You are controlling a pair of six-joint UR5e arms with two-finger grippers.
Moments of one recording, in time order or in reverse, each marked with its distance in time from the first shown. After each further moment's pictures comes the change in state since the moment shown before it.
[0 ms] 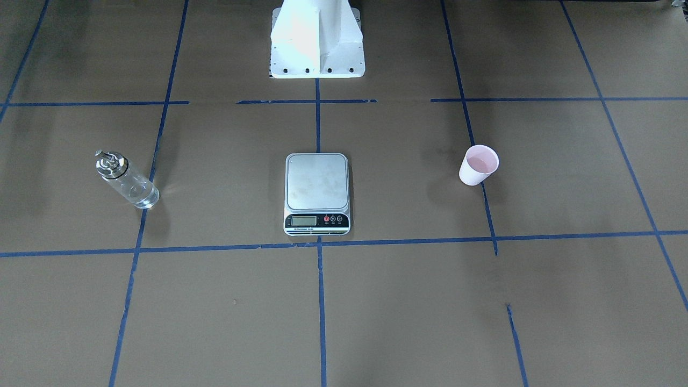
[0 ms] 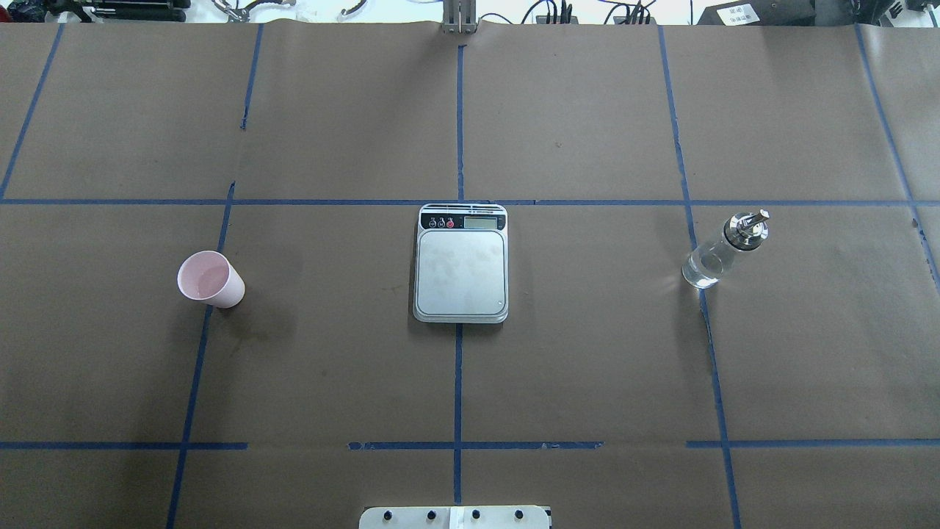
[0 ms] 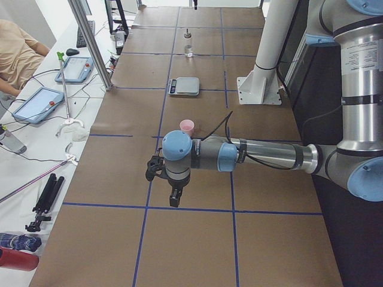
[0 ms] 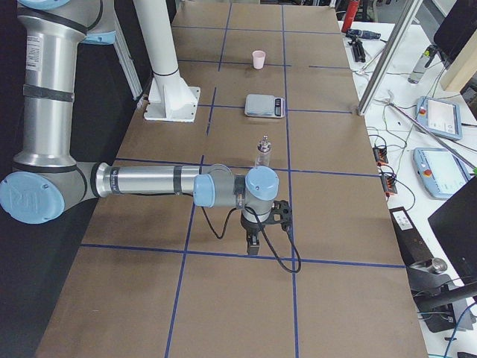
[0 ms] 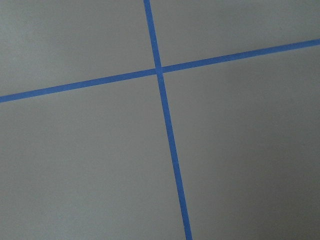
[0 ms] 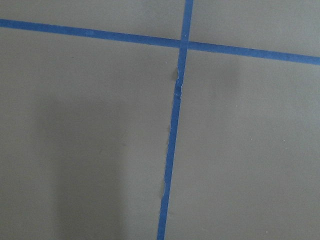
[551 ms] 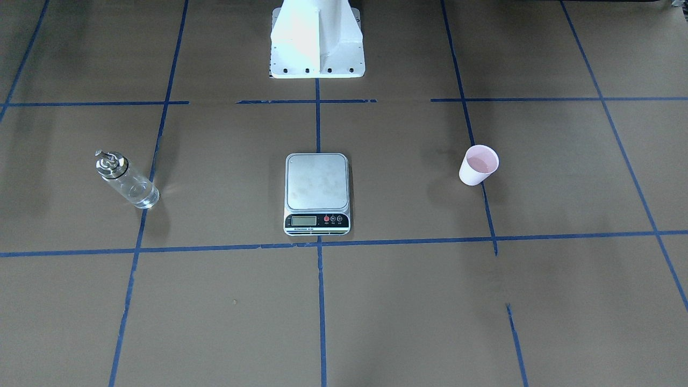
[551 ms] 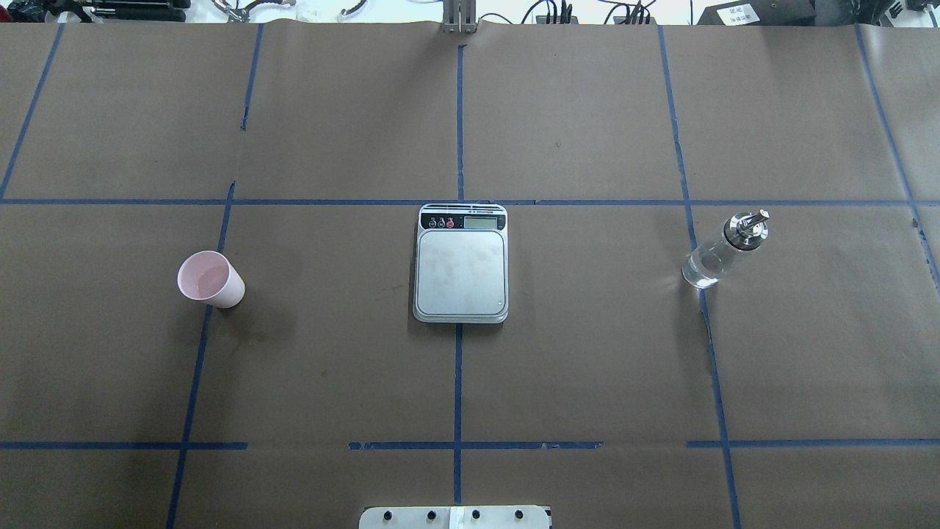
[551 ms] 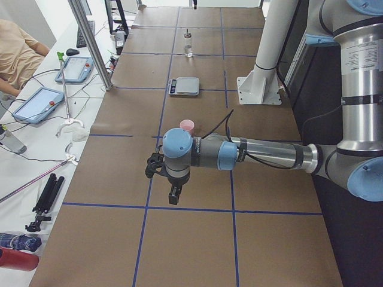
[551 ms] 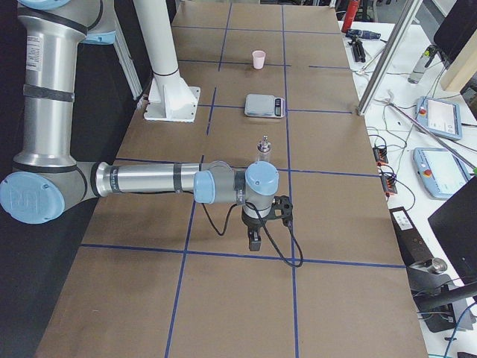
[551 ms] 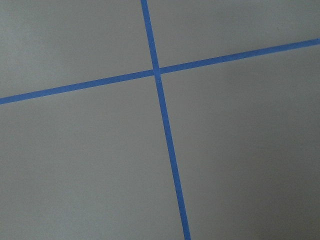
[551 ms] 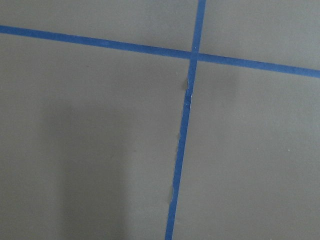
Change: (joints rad) left arm 0.002 0.000 -0.022 -0.009 -0.007 0.007; right arm -0.003 0.002 0.035 0.012 0.002 0.002
